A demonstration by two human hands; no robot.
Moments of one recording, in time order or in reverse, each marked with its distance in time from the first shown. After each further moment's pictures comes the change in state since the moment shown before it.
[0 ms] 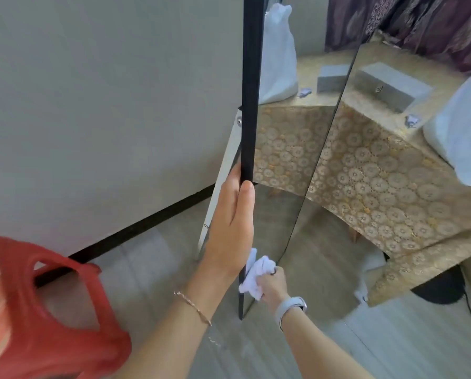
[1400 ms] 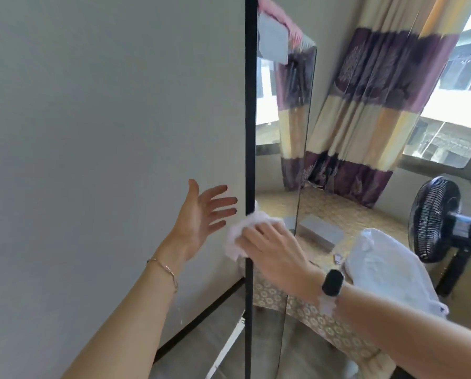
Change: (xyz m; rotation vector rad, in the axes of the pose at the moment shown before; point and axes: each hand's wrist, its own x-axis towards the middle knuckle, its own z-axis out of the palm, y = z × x) left_hand 0.161 0.396 -0.111 -0.294 -0.261 -0.197; right_hand -0.367 -0.464 -0.081 -1.387 0.695 -1.860
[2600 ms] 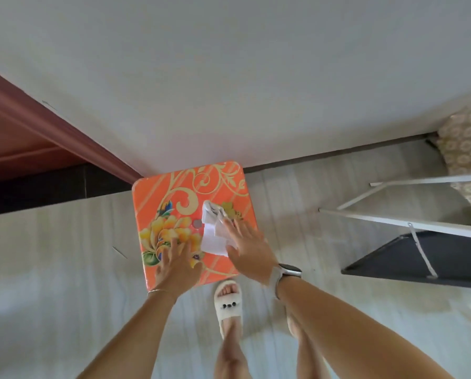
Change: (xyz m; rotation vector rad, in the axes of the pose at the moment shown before) left_hand -0.374 -0.421 -0.434 0.906 0.386 -1.230; right_hand -0.057 -0.610 0.234 1.149 -1.249 0.036
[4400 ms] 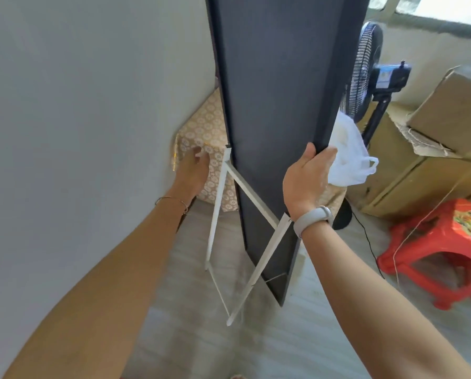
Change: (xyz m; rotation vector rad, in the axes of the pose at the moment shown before) left_hand -0.321 0.669 -0.001 -0.274 -0.152 1.119; right_hand -0.467 0.243 -0.398 0.558 2.094 0.926
